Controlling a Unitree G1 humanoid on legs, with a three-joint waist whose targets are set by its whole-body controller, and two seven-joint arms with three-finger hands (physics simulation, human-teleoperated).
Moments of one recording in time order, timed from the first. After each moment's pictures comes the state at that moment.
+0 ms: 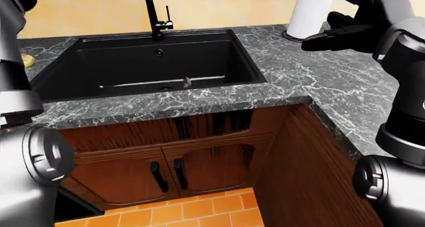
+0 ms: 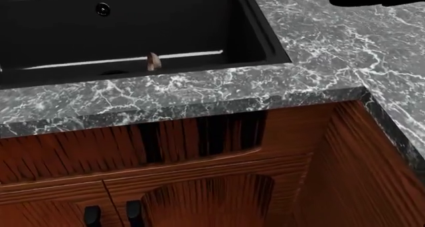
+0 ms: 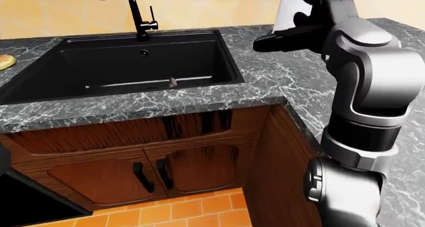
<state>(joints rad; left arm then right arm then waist) -1.41 0.72 0.22 0.74 -0.09 0.61 -0.03 -1.06 -0.57 -0.23 -0.05 0.13 1.15 0.22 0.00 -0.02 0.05</state>
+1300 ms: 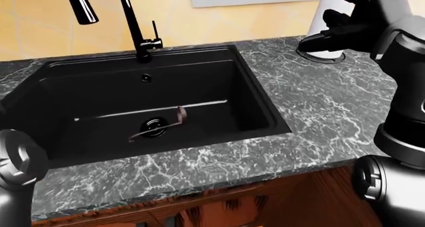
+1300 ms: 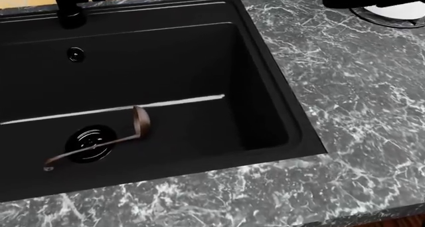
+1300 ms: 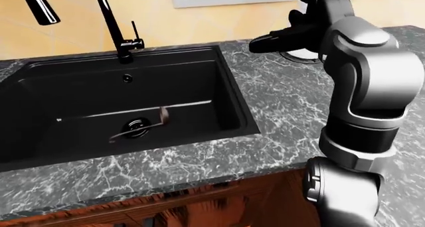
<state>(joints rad) -1.42 0.84 0.25 0.76 -0.09 0.58 -0.04 -1.06 -0.56 -0.22 -0.09 0.13 1.15 0.23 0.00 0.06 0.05</state>
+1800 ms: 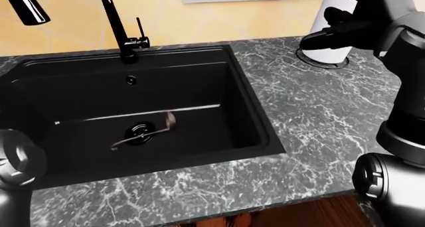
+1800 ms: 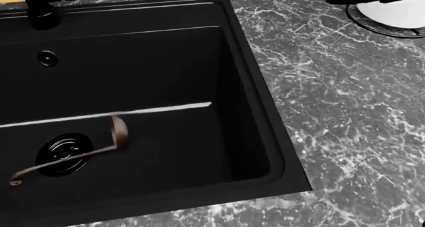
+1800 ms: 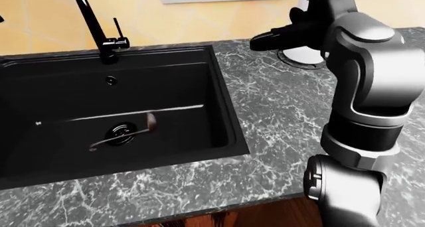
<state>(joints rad) -1.43 0.85 0.26 0.74 -0.11 0.58 -0.06 -1.08 -0.57 -0.22 -0.08 0.13 1.17 0.25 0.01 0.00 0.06</state>
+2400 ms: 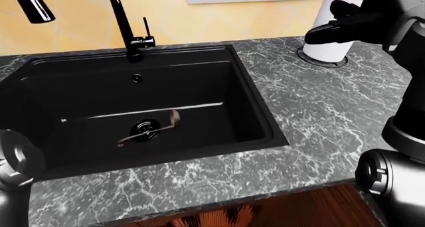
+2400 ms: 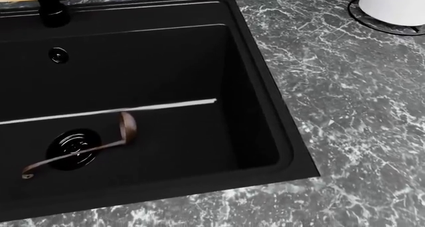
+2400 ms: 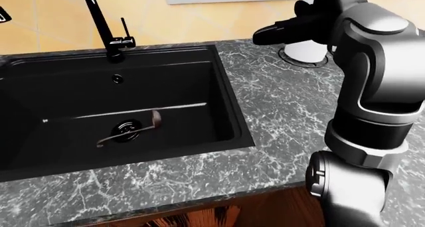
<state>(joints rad) -1.43 0.85 0.25 0.74 -0.12 0.60 -0.05 -1.11 -0.59 -0.22 -0.09 0.11 1.20 0.26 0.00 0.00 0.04</state>
